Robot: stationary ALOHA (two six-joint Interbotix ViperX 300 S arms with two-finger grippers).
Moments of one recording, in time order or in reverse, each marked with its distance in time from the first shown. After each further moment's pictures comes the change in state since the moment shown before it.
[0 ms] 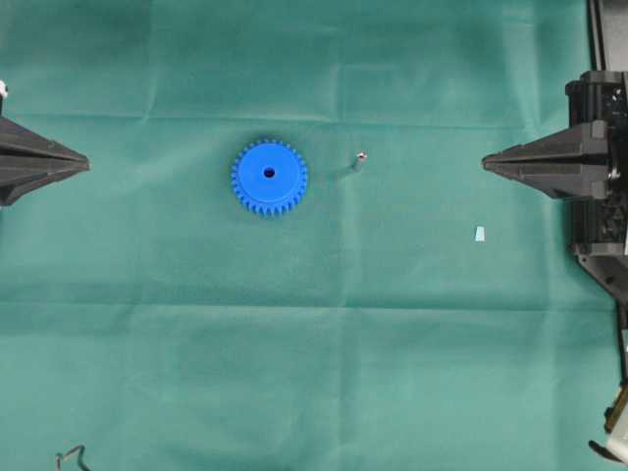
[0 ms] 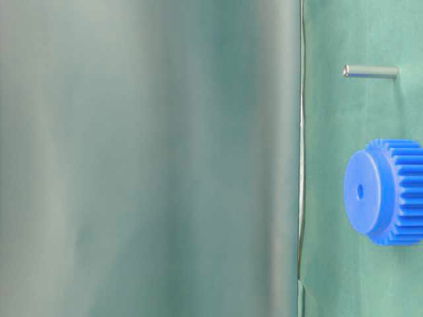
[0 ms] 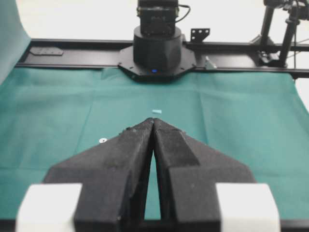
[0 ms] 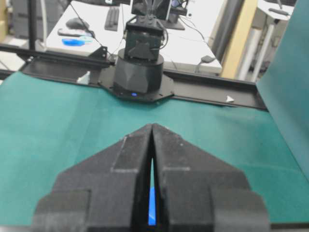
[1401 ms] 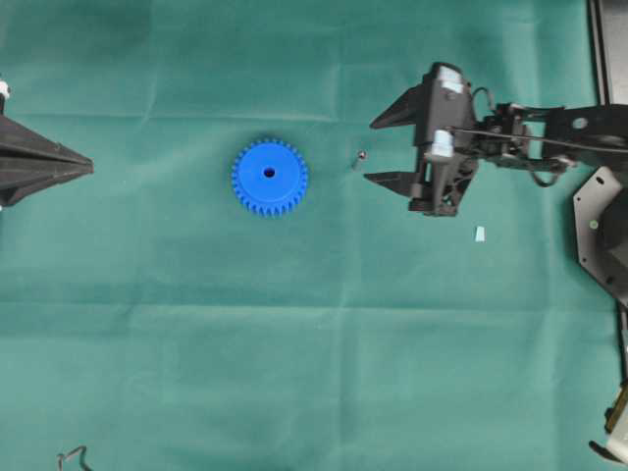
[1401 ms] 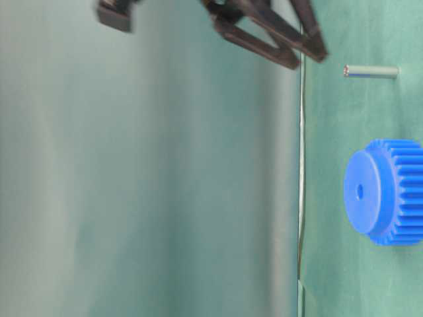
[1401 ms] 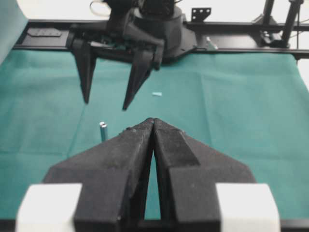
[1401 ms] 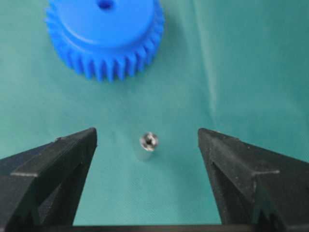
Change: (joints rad) left arm 0.002 0.006 -0.025 0.017 0.087 -0.012; right arm -0.222 0.795 -0.218 0.020 0.144 0.021
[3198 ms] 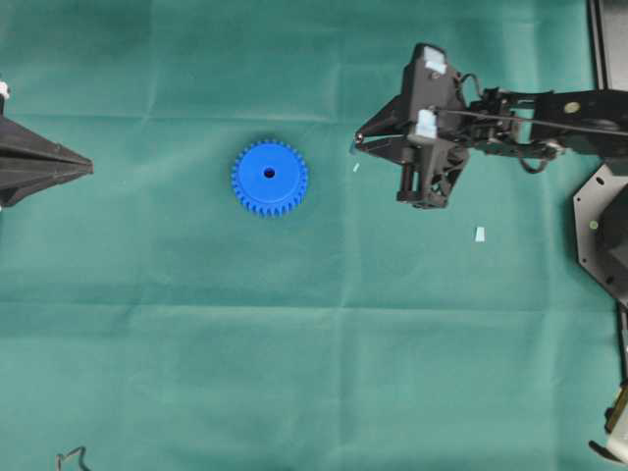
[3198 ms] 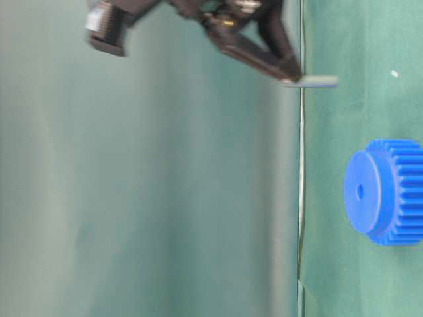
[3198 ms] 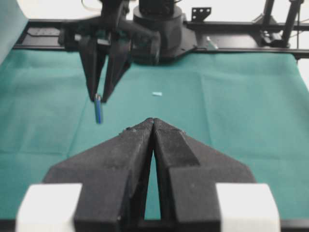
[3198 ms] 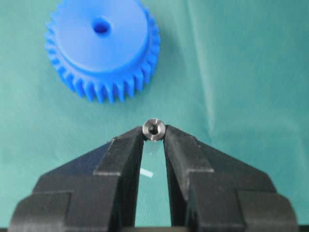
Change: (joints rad) left arm 0.000 -0.003 -0.002 0.000 0.002 0.000; right arm -0.005 -0.057 -0.098 0.034 0.186 -0.002
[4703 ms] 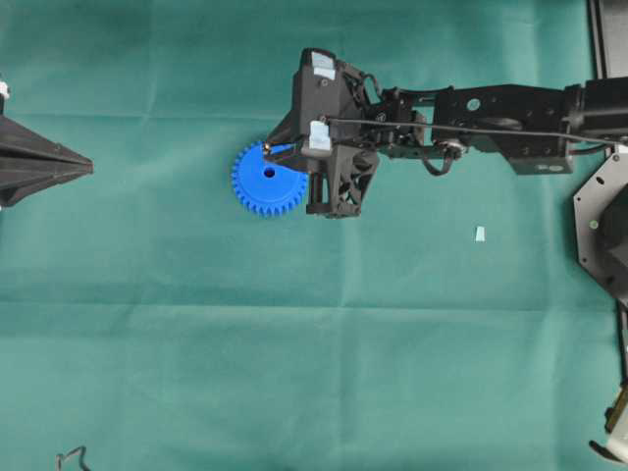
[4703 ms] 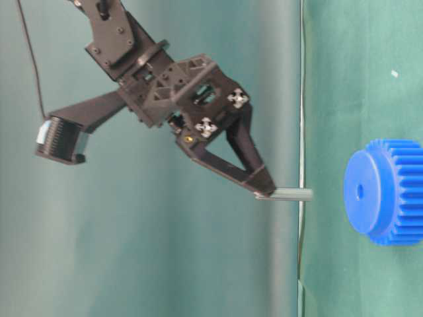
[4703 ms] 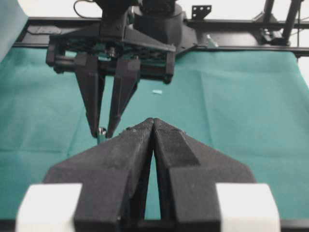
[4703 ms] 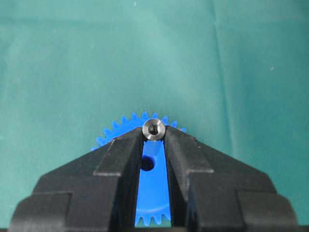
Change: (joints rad) left arm 0.000 0.000 0.002 0.000 0.008 -0.002; right arm 0.087 0.275 -0.365 -0.014 0.092 -0.003
